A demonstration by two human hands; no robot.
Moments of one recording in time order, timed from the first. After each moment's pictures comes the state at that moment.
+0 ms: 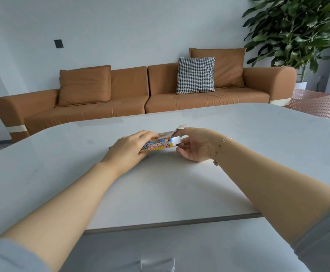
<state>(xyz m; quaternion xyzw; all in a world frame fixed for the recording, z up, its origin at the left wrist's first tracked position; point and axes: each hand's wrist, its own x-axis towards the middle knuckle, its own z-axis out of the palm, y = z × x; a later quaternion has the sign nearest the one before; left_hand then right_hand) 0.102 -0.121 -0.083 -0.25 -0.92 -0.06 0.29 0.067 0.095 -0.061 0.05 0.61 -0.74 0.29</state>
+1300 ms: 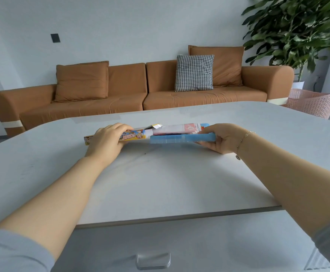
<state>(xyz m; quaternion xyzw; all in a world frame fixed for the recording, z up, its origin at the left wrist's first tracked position) 0.089 -0.162 -0.085 -0.13 -0.92 -0.05 0.35 0.066 0.150 -0.059 0.10 0.63 -0.75 0.17</state>
